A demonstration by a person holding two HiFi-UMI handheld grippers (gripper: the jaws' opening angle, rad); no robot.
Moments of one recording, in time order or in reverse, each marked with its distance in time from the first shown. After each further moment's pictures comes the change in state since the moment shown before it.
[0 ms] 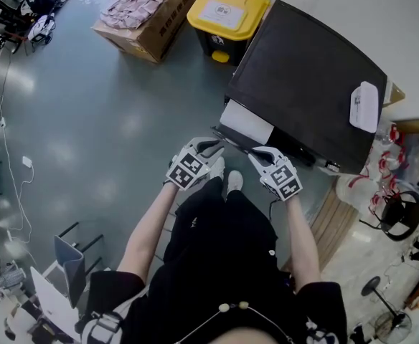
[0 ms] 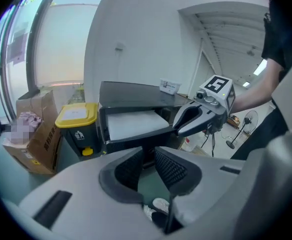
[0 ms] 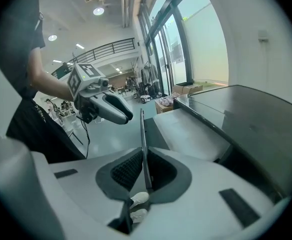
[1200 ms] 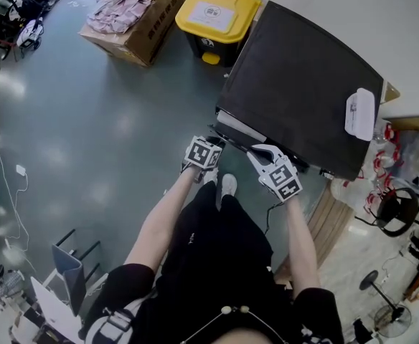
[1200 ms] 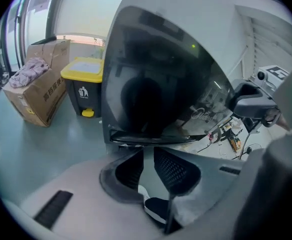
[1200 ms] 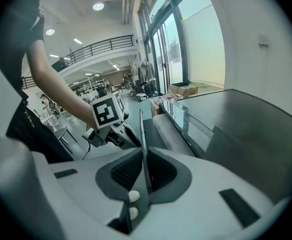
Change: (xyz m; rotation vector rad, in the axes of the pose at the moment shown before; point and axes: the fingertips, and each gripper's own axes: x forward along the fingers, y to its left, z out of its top) left arm 0.115 0.050 -0.054 -0.394 0.235 0.022; right arm 0.000 -0.044 0.018 -0.015 0.026 -0.053
